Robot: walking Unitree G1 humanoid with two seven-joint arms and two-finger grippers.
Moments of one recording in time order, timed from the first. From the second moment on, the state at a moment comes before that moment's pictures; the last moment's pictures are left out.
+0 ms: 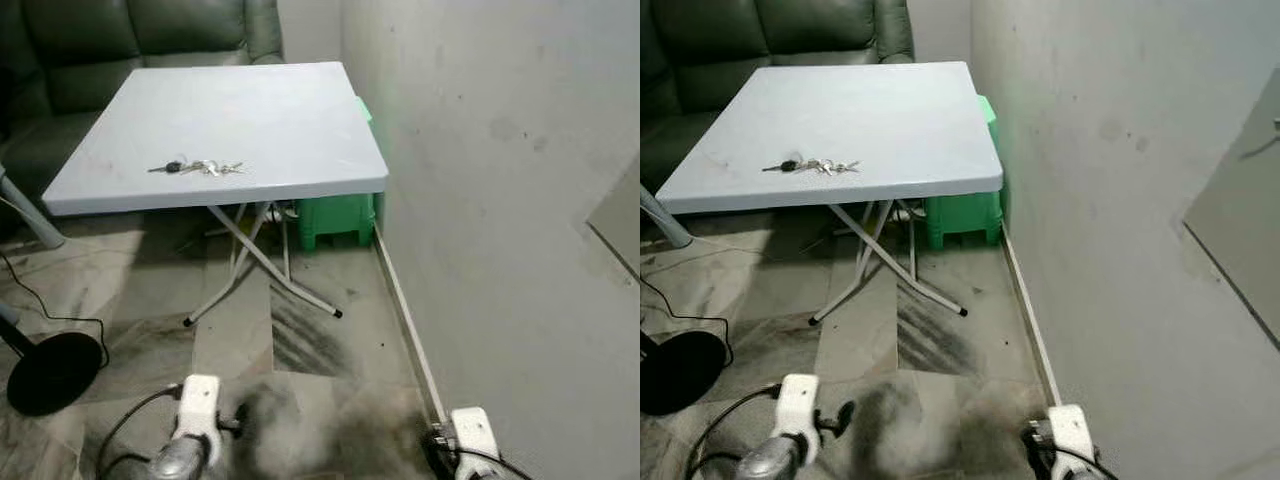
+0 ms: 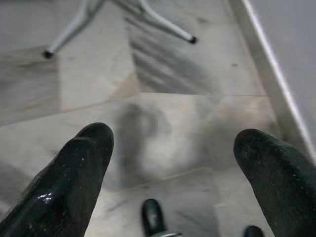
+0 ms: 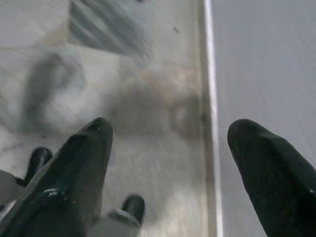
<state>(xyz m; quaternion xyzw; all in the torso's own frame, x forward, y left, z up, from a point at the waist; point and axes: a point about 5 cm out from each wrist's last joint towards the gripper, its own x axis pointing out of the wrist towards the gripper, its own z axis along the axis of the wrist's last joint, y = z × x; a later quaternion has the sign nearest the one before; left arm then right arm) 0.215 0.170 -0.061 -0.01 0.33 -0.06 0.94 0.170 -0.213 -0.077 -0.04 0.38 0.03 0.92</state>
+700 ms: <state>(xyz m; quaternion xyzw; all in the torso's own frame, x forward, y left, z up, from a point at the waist) 0.214 0.181 -0.060 -0.02 0.32 -0.04 0.94 0.176 -0.209 -0.074 -0.03 0.36 0.03 0.93</state>
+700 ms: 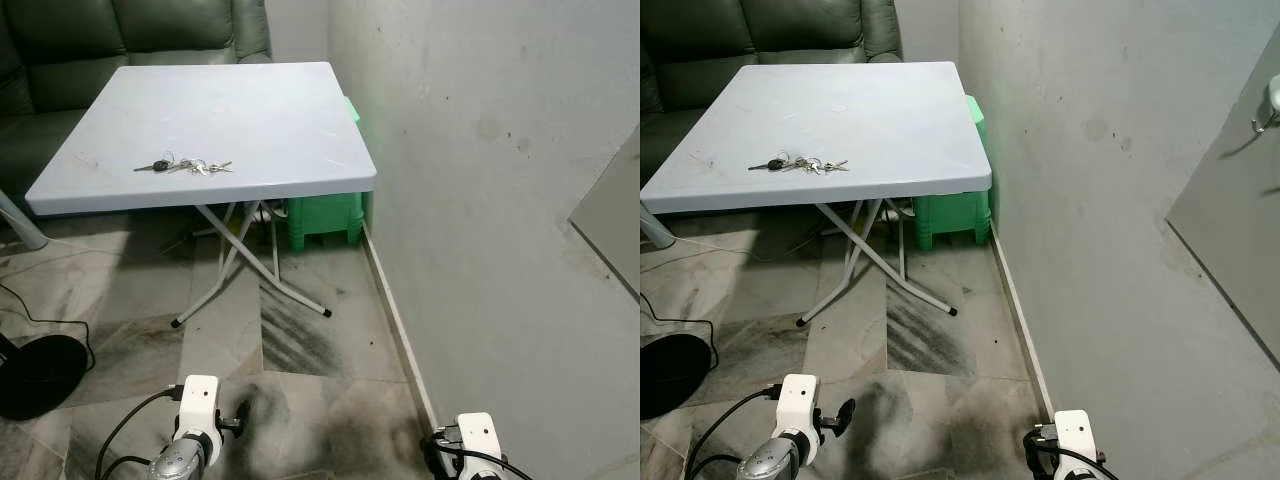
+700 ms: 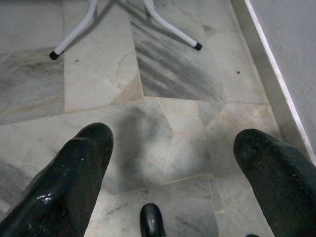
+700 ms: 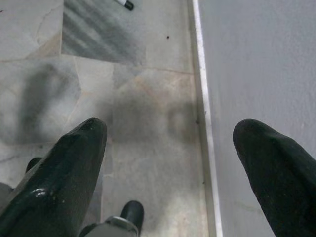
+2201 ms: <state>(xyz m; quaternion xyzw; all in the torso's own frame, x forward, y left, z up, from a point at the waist) 0.264 0.186 -0.010 -0.09 0.16 -0.03 0.98 0.238 -0.209 -0.018 -0.03 0.16 0.07 0.98</state>
